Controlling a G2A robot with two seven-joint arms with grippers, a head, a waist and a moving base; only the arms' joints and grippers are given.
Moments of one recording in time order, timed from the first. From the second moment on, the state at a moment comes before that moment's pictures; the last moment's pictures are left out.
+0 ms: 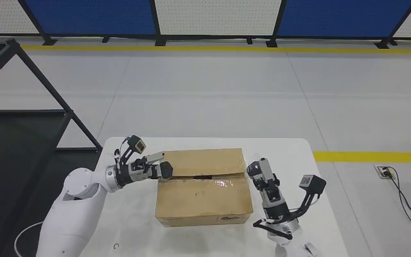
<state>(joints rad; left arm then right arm) 0.62 -1.13 -1.31 -0.99 -0.56 -0.22 -1.33 -1.29 -1.40 1.23 -1.92 -0.17 -0.22 -0.12</state>
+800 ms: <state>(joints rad) 0.62 -1.12 -1.26 -0.99 -0.48 -0.17 -1.28 -1.24 -1.41 1.18 -1.92 -0.32 -0.11 -0.09</state>
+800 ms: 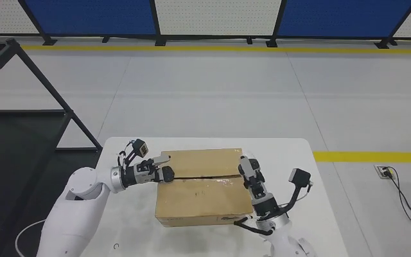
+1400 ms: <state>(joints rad) 0.59 -1.12 -1.23 -0.97 -0.48 -0.17 -1.28 -1.17 -1.42 1.08 -1.87 -0.50 -0.02 -0.07</state>
